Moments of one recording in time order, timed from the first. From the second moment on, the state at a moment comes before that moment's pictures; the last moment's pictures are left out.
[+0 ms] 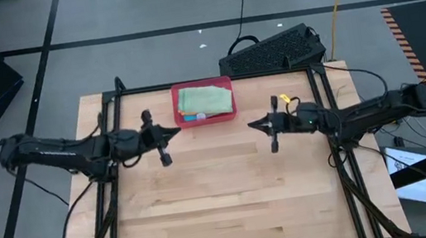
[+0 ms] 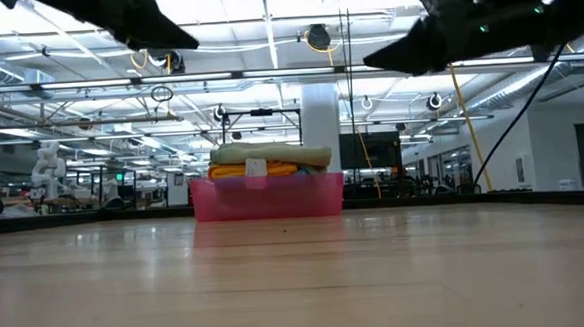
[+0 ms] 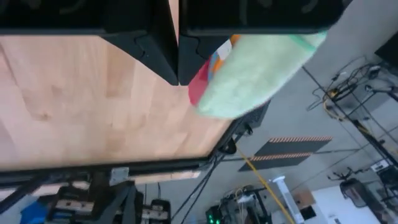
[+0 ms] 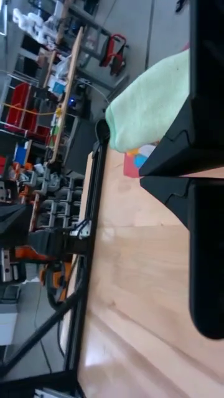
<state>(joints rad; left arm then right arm) -0.08 0.91 0.64 -0.04 -0.45 0.09 -0.09 1.07 0.35 0.63 0.08 -0.18</state>
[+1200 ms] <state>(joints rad) -0.10 0.67 0.11 0.46 -0.26 0.09 -0.08 0.56 0.02 0.56 0.02 -0.23</state>
